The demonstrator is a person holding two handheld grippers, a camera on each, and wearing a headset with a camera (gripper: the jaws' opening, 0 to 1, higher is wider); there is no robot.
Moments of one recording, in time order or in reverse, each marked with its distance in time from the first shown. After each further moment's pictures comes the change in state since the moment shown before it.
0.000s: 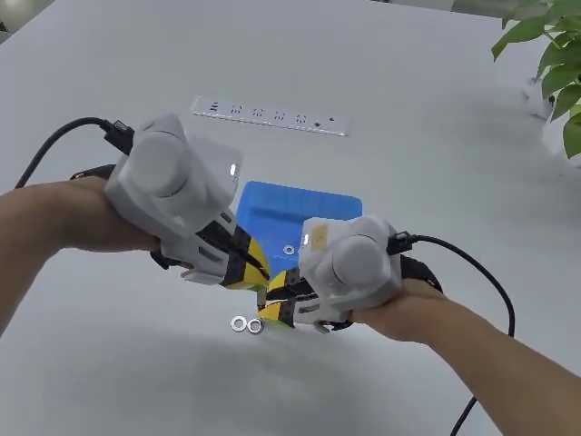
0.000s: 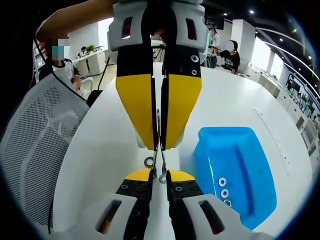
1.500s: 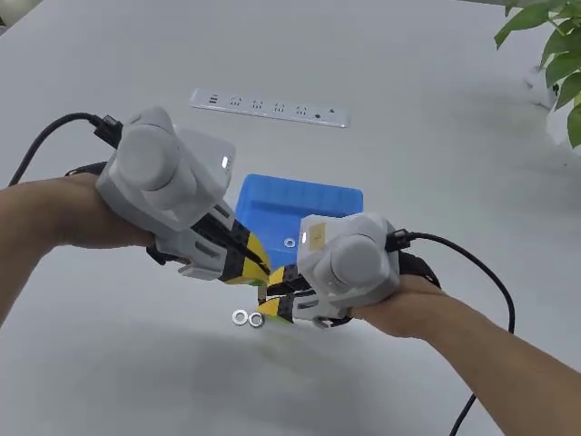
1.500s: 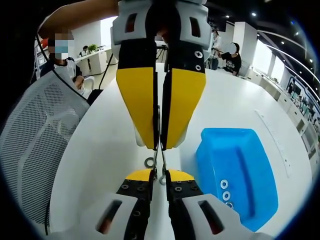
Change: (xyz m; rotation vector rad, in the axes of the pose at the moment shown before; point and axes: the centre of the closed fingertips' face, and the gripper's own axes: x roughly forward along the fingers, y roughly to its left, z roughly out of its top) left arm 0.000 -0.002 0.001 -0.006 -0.029 -0.011; right arm 0.005 0.001 -0.001 -0.022 -0.010 0.002
